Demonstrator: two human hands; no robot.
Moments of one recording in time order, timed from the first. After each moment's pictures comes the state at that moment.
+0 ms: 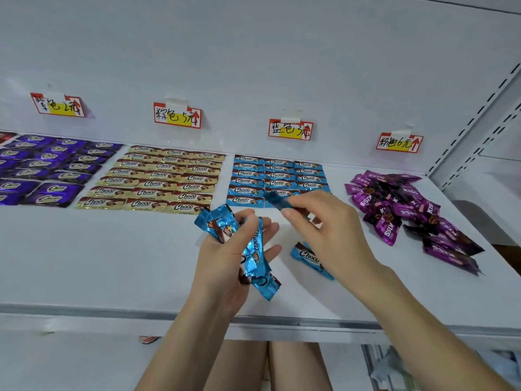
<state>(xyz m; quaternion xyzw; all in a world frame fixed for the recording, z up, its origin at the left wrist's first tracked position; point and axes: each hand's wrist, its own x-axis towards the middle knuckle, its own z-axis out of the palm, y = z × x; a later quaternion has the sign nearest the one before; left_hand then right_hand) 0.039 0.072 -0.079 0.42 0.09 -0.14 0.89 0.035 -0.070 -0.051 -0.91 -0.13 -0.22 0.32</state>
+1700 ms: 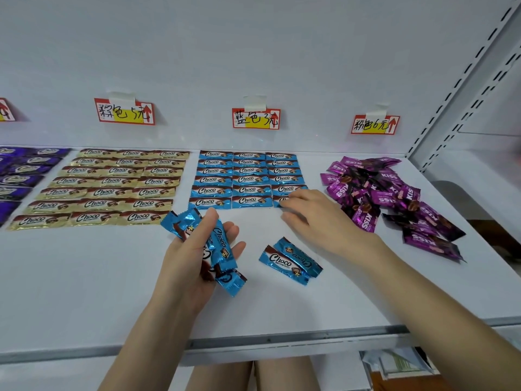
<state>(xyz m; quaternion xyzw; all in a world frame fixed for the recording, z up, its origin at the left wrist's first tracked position) 0.071 0.054 -0.090 0.45 0.20 -0.16 0.86 0.095 -0.155 -0.106 -0.98 -0.10 -0.05 0.14</state>
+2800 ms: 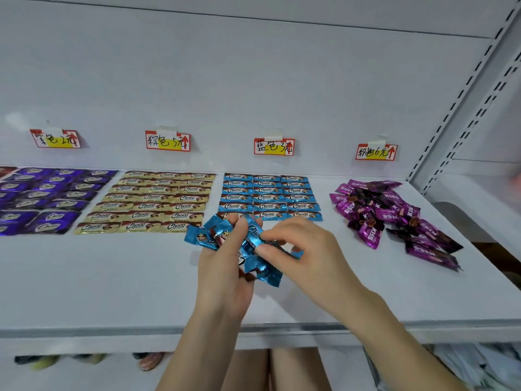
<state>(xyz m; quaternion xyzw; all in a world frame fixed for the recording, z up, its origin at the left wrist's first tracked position) 0.032 0.054 -0.063 0.34 0.10 -0.08 0.93 0.009 -0.063 -0.053 -0.90 -0.13 -0.18 0.38</state>
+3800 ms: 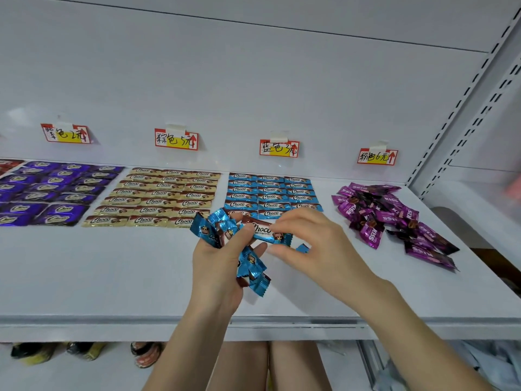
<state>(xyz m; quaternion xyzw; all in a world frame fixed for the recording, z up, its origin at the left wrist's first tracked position) 0.029 0.074 -0.068 0.44 0.08 -0.04 0.89 0.009 -0.067 -0.043 -0.92 -0.18 -0.20 0.29</state>
